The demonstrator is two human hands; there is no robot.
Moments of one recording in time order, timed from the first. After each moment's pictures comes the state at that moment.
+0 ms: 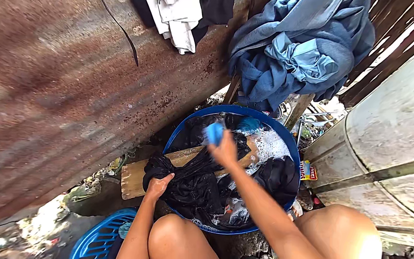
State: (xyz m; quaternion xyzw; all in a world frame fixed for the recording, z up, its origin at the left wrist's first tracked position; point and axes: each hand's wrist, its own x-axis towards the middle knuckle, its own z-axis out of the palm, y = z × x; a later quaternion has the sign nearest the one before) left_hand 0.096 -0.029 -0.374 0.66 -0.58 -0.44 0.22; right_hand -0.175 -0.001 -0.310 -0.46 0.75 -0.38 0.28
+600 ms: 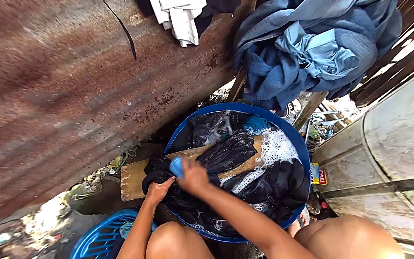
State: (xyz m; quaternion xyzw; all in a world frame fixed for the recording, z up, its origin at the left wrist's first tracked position) left_hand 0.100 -0.027 -0.378 0.65 -0.59 -0.42 0.23; right_hand -0.074 -0.007 -0.354 -0.63 0.69 -0.19 0.31
